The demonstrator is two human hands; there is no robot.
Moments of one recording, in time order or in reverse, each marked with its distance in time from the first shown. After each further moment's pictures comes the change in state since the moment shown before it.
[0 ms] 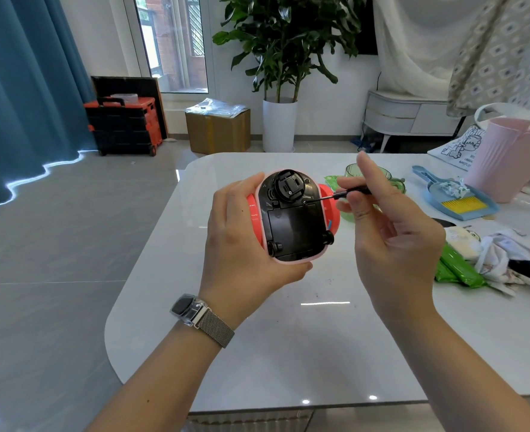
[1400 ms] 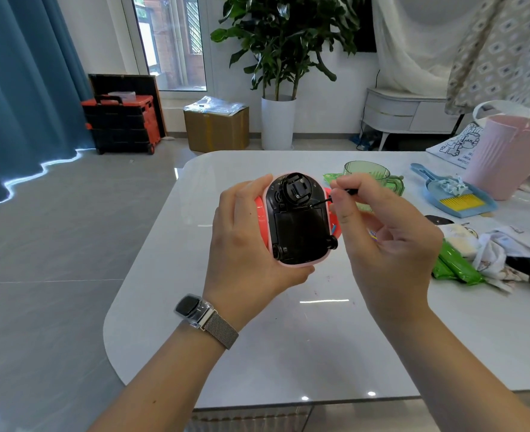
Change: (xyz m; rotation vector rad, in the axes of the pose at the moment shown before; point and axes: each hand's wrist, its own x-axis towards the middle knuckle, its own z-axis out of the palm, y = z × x) left_hand -0.004 0.004 0.006 0.031 -0.020 0.009; right_hand -0.002 -0.008 0.001 -0.015 0.012 -0.050
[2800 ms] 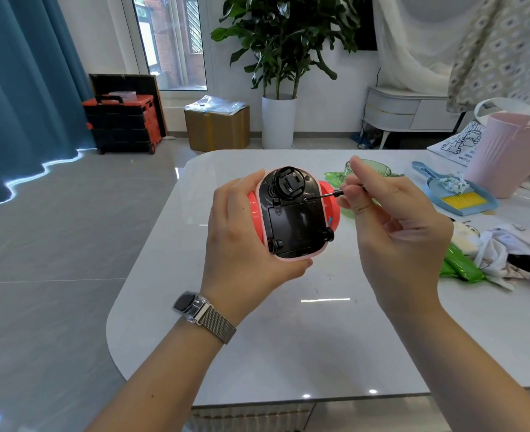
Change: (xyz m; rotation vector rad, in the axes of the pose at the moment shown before) left_hand 0.001 -0.003 -0.005 -0.015 0.021 -0.014; right_hand 0.003 0.006 -0.005 0.012 0.003 0.056
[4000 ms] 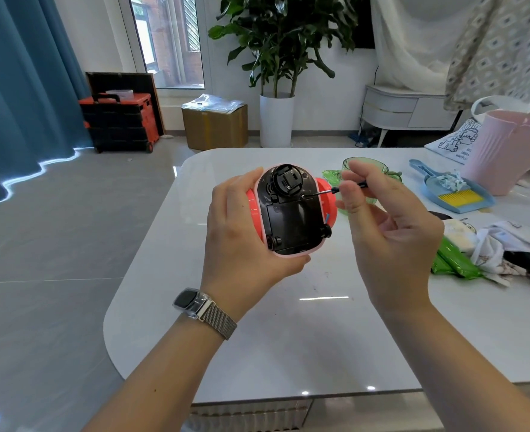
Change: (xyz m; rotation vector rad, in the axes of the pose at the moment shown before) left_hand 0.001 -0.004 0.006 -0.001 0.020 0.012; right_hand -0.003 -0.001 0.003 0.013 0.049 0.071
